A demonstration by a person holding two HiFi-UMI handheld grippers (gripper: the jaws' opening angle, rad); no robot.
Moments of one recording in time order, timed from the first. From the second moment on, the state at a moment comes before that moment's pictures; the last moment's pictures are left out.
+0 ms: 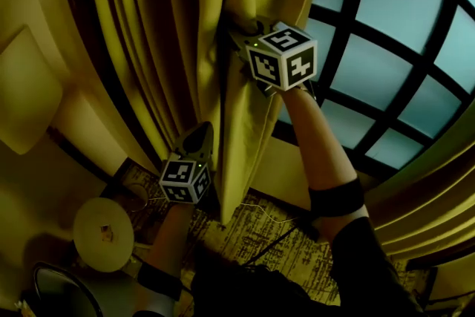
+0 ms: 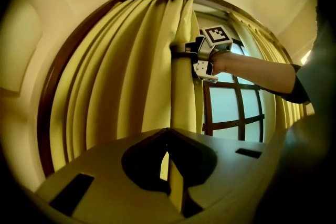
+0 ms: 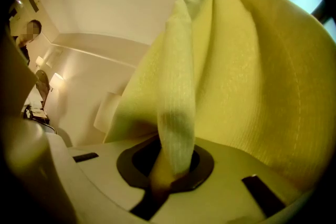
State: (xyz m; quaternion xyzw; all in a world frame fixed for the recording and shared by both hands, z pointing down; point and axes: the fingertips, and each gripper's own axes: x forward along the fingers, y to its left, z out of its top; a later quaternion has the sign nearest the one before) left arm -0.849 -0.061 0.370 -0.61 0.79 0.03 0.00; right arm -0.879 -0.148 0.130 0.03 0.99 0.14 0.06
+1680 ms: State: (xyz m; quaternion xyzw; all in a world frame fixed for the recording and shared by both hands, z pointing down) left arm -1.125 0.030 0.355 -0.54 0.84 0.06 -0.02; right arm -1.196 -0.028 0.130 0.04 0.96 0.28 -0.01
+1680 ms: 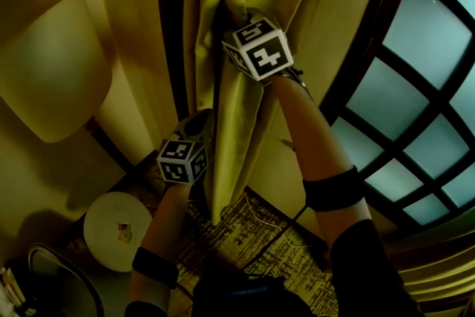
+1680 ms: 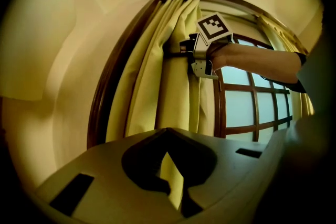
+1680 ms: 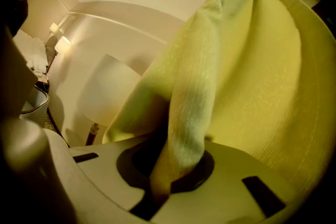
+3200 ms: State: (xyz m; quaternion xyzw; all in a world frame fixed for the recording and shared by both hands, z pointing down) left arm -1.143 0.052 0.380 -0.58 0.81 0.06 -0.04; right arm -1.222 -0.002 0.148 0.00 0.96 0.29 -0.02
